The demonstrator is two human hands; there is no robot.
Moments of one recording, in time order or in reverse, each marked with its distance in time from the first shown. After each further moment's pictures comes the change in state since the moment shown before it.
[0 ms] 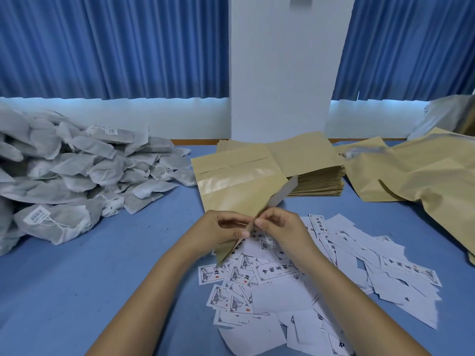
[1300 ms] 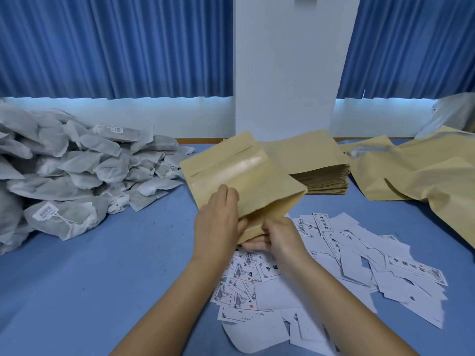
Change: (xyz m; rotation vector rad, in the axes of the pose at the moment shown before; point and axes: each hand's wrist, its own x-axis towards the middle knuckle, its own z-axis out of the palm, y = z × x) left_hand -0.005 0.013 0.031 1.250 0.672 0.271; right_hand -0.006 -0.011 0.034 0.256 0.099 0.363
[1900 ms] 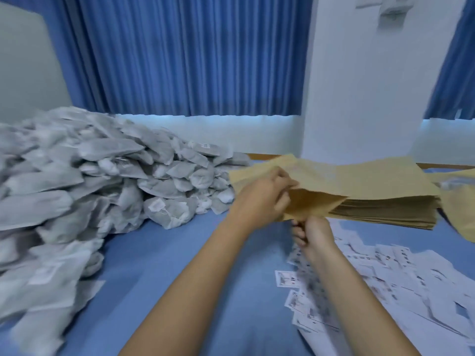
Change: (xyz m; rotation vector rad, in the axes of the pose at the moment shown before) left_hand 0.034 -0.064 -0.087 -0.256 -0.078 0.190; right_hand 0.012 -0.030 0.091 0.292 0.094 0.024
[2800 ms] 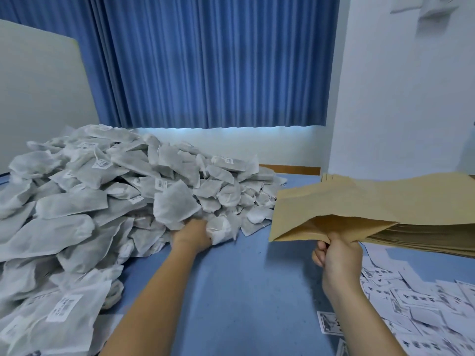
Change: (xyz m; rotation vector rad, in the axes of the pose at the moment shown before) left_hand -0.064 -0.206 -0.016 0.467 -0.487 -0.858; right_hand 0.012 0.023 0.036 0.113 0.177 -0.227
